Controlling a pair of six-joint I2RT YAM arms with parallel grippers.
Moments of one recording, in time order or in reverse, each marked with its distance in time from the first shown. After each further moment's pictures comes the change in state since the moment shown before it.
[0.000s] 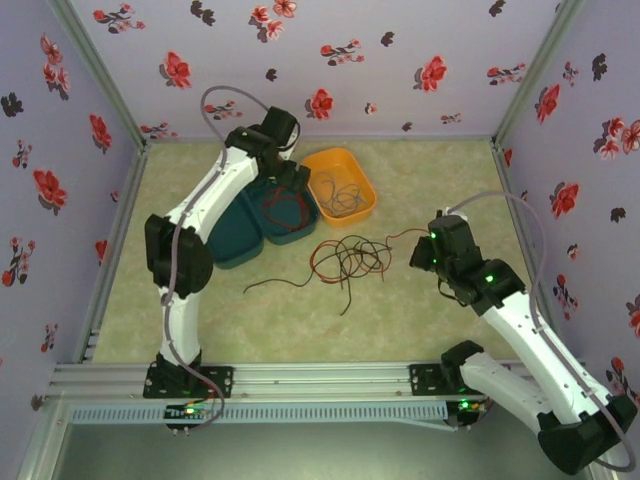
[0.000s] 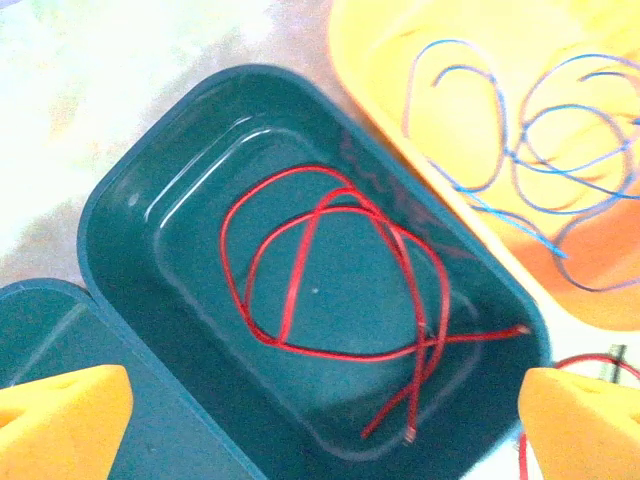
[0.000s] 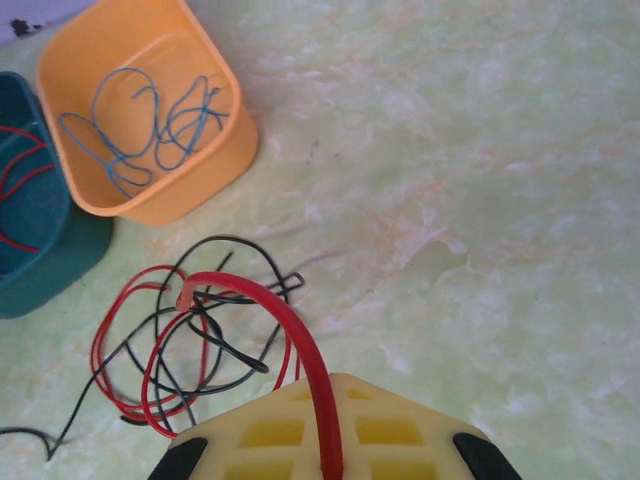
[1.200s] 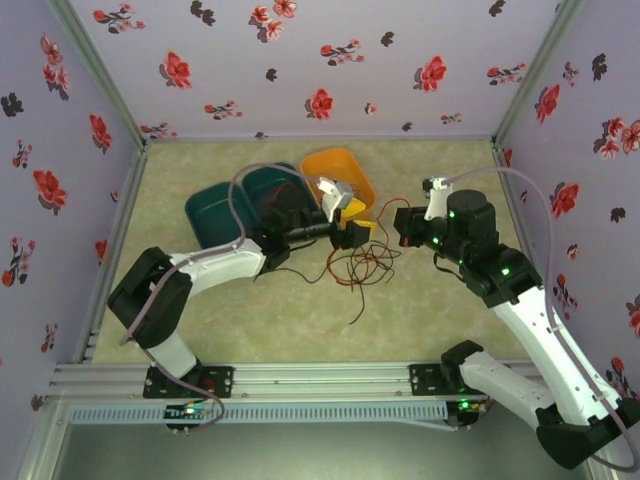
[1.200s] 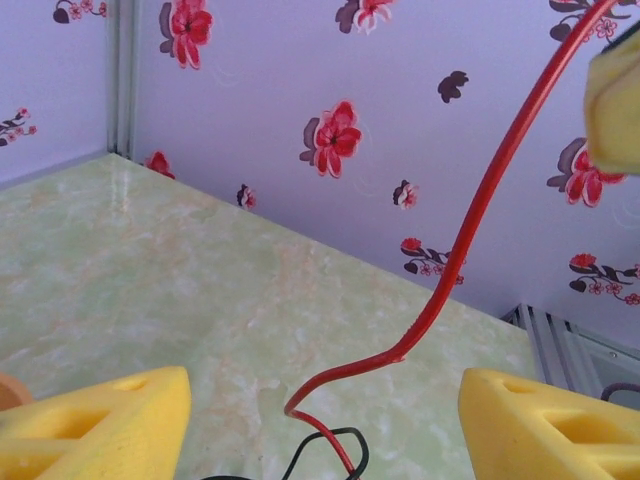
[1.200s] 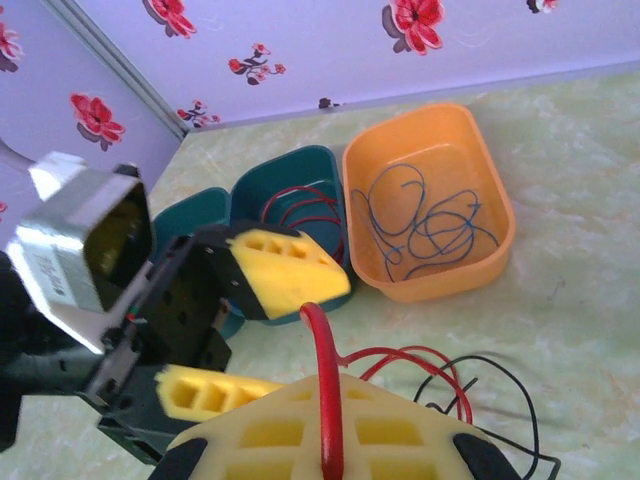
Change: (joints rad) left arm -0.291 -0.358 -1.032 1.641 0.655 -0.128; right arm 0.001 0.042 0.192 0.193 -0.352 -0.186
